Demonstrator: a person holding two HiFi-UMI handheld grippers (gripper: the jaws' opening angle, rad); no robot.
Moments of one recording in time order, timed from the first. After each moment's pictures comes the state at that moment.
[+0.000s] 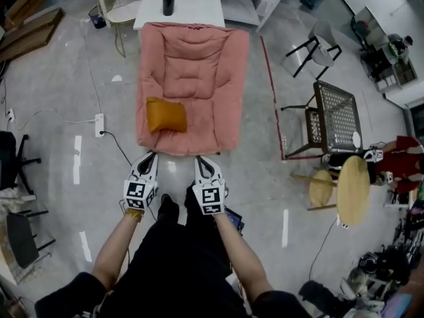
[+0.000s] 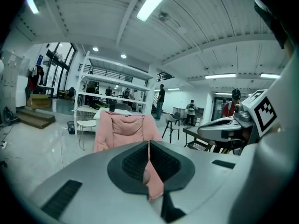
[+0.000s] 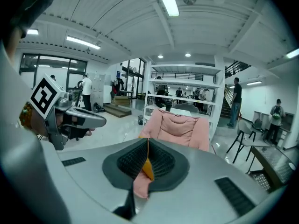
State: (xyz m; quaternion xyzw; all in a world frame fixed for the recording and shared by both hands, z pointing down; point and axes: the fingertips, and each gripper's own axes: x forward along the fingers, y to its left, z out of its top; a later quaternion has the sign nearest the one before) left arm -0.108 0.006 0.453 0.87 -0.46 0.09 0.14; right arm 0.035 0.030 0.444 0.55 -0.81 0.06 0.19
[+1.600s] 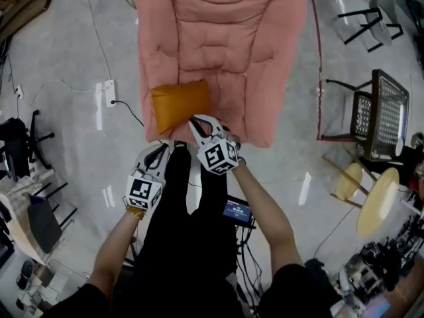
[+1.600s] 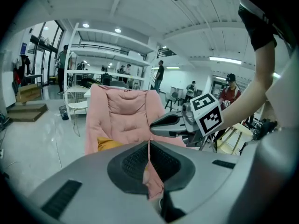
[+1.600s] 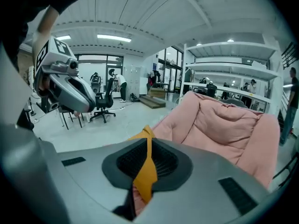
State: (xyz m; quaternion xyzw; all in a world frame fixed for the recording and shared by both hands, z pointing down) left arm -0.077 -0.169 0.579 0.87 -0.40 0.21 0.21; right arm -0.013 -0.242 0.627 0.31 -0.91 0.04 0.26
